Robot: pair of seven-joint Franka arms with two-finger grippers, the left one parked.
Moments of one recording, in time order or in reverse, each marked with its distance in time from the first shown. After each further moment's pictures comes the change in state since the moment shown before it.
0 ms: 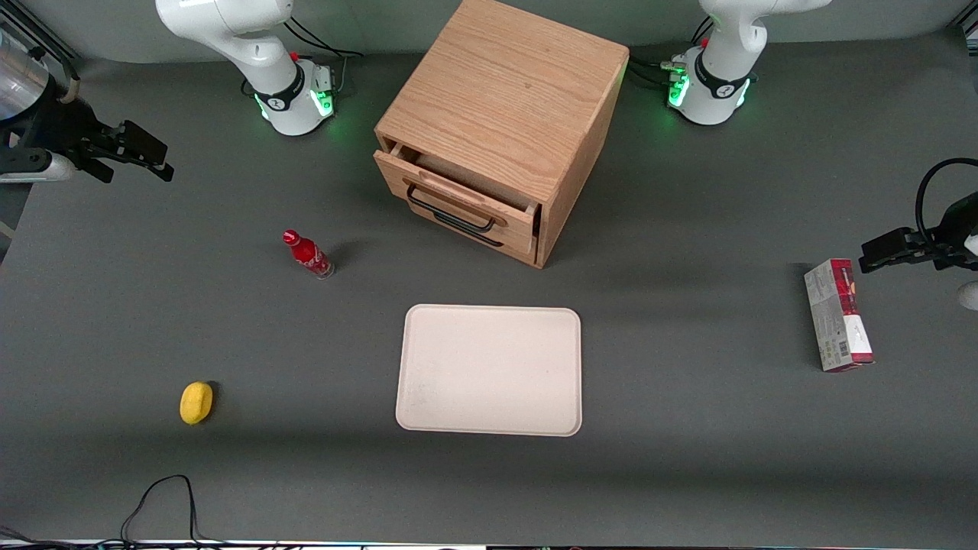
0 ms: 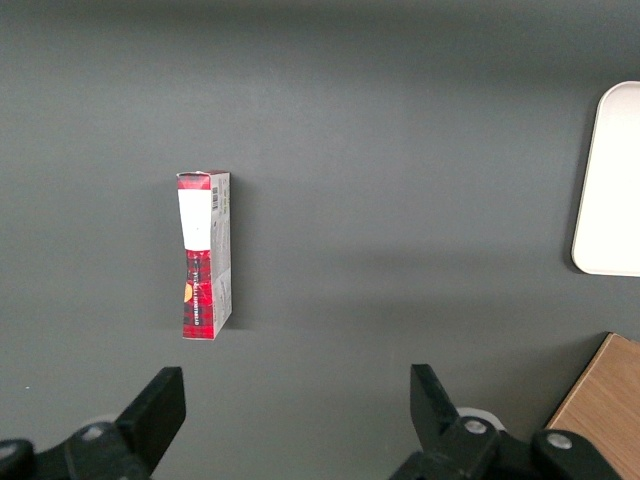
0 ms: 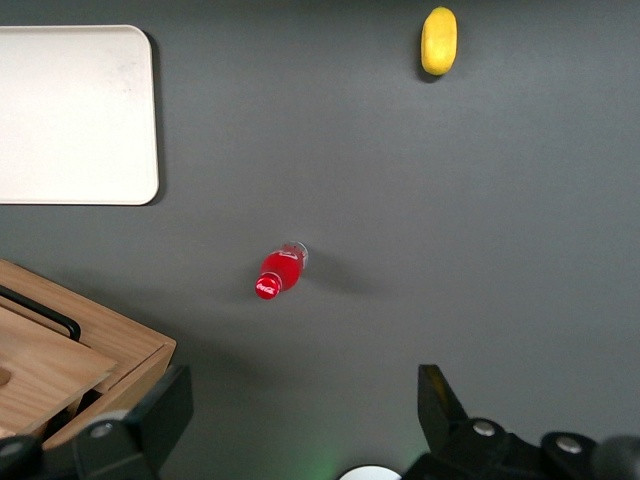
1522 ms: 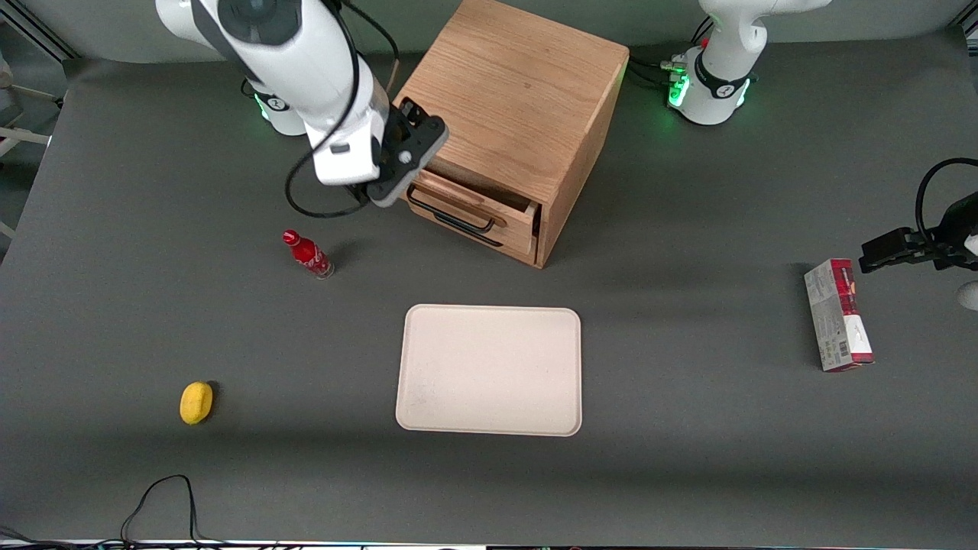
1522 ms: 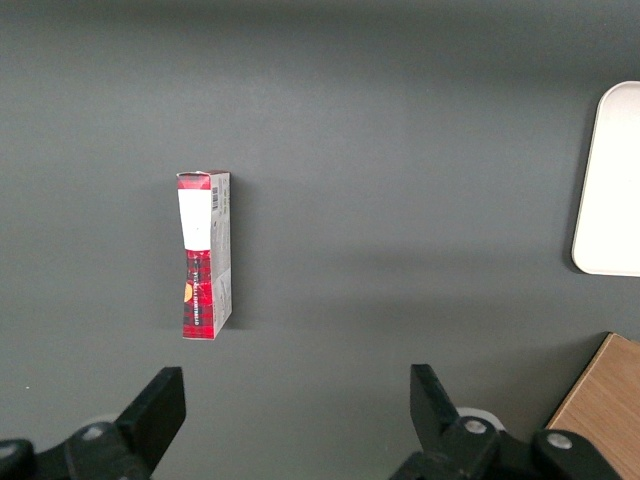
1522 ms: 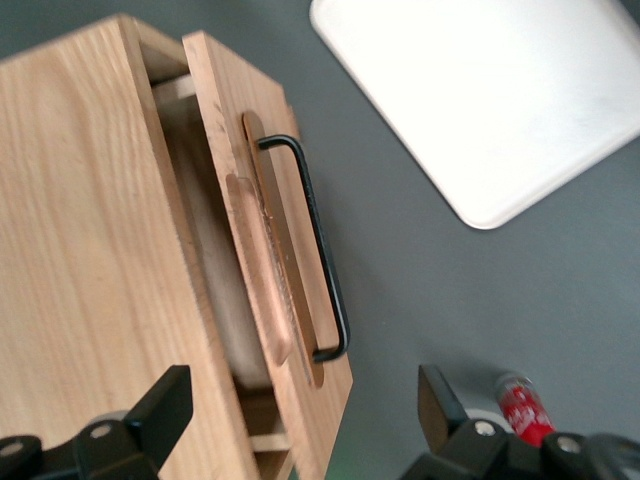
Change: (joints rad) arm 0.020 0.515 0.620 0.382 0.076 -0.002 -0.303
